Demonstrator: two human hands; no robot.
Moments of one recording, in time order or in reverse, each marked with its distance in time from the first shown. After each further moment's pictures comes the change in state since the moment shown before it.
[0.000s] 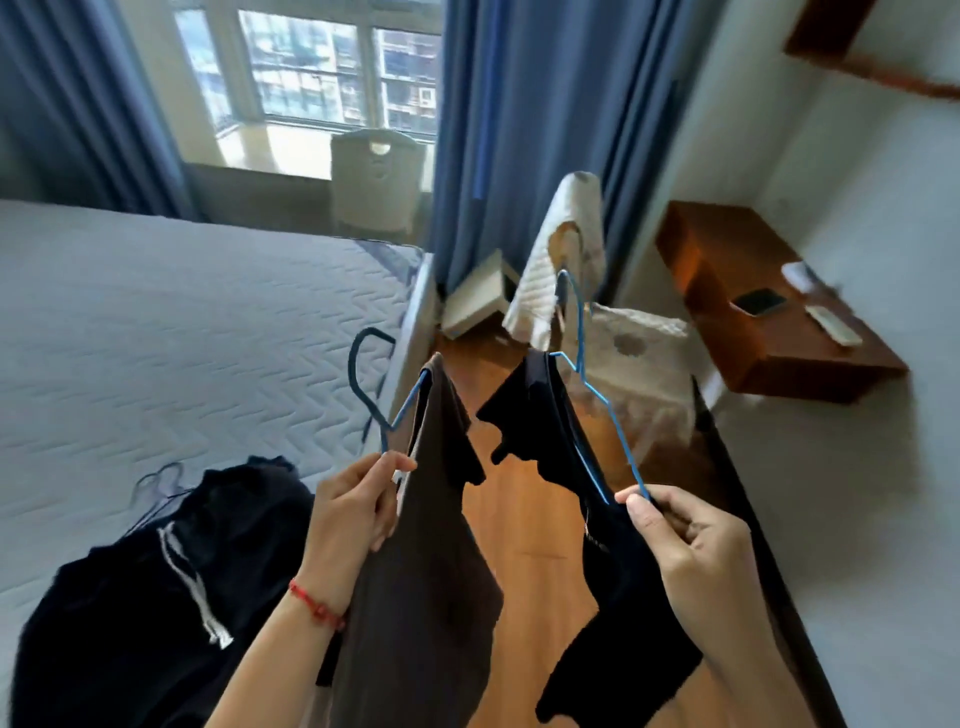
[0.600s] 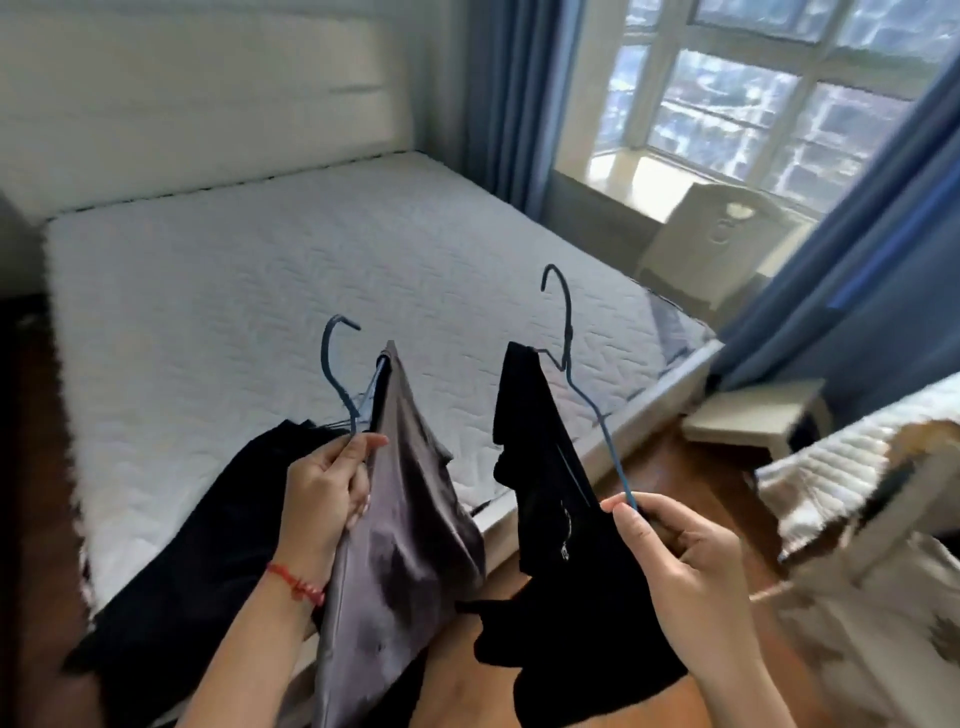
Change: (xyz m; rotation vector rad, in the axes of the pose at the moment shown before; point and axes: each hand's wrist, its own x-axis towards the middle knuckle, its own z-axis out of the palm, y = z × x) left_hand 0.079 0.011 -0.032 -0.103 0.922 0.083; right_hand 0.232 -0.036 0.125 0.166 -0.813 -0.181
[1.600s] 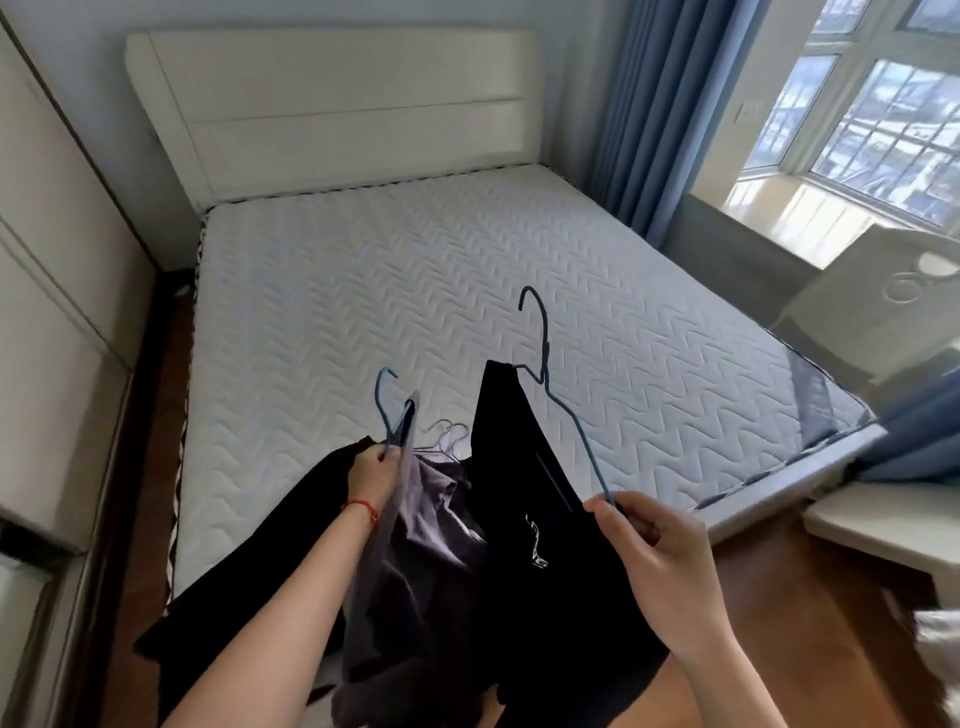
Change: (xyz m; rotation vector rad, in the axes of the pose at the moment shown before) left_hand 0.208 -0.091 -0.057 0.530 0.308 -0.226; right_hand 0.145 0.024 0.109 -0.031 -0.313 -0.044
